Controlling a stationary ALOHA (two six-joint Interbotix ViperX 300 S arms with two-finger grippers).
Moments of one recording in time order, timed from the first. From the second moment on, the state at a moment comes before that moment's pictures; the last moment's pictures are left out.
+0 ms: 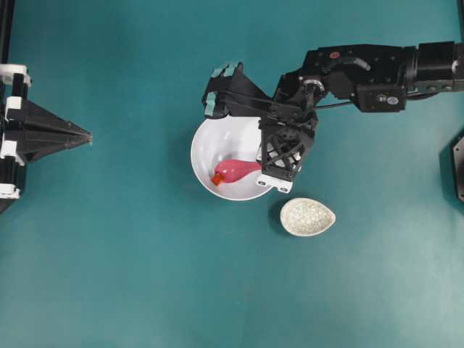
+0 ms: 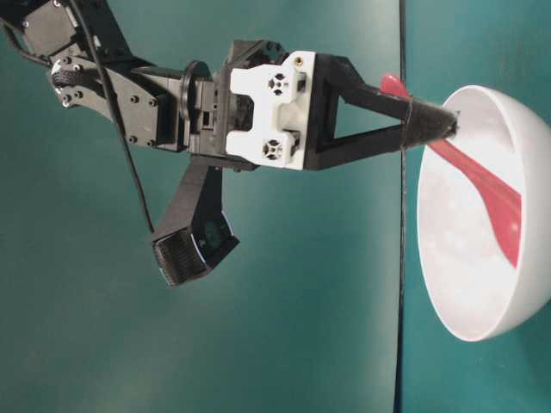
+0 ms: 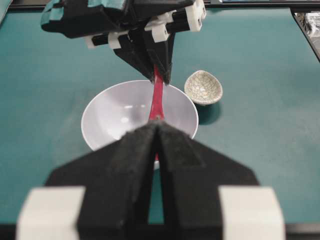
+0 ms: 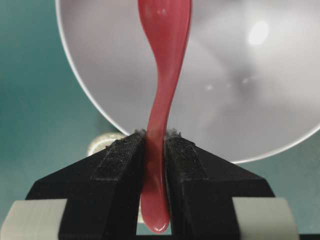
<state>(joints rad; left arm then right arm) 0.00 -1.01 1.18 0.01 -0.06 0.01 -0.17 0.16 0.24 0.43 0.97 -0.05</state>
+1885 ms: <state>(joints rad) 0.00 -1.01 1.18 0.01 -0.05 0.02 0.07 -0.49 0.91 0.52 0.60 0.40</state>
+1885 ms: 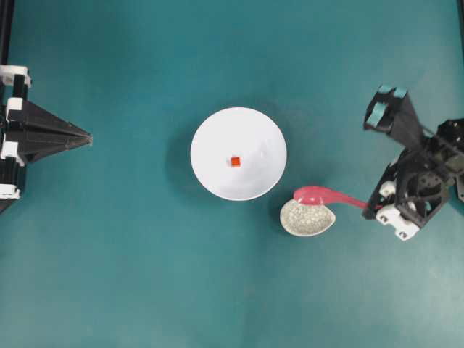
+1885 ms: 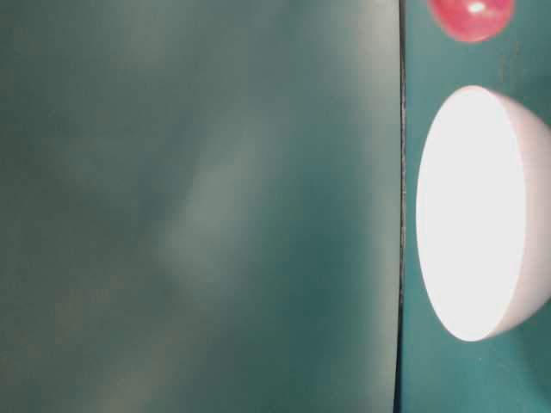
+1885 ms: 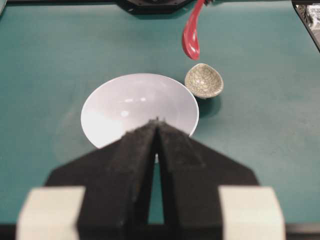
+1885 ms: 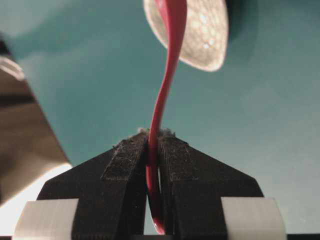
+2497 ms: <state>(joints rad) 0.00 -1.01 1.18 0.01 -0.05 0.02 0.15 -0.31 0.92 0.42 0.51 0.39</state>
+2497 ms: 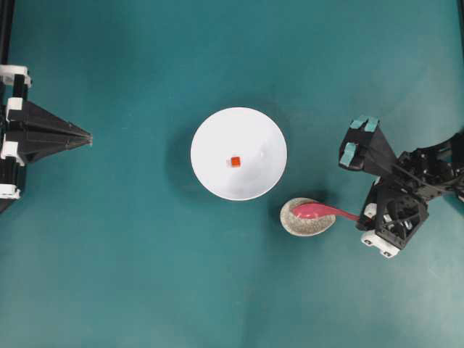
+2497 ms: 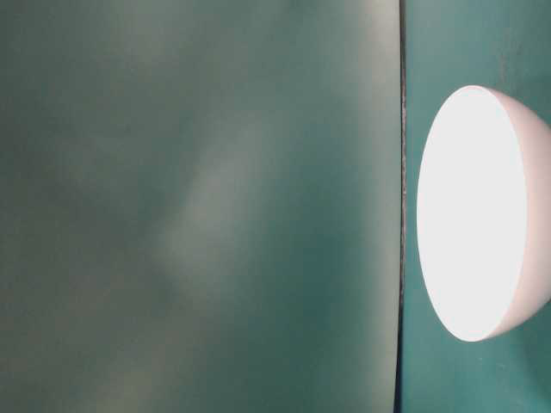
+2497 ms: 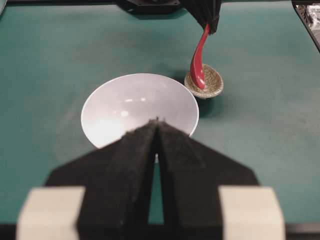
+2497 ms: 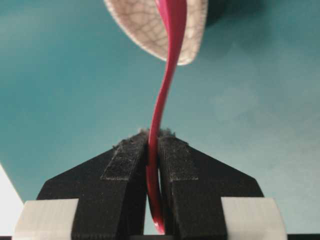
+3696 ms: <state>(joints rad) 0.00 -1.01 1.18 0.01 -0.05 0.02 0.22 -0.46 1.05 0.11 0.18 0.36</state>
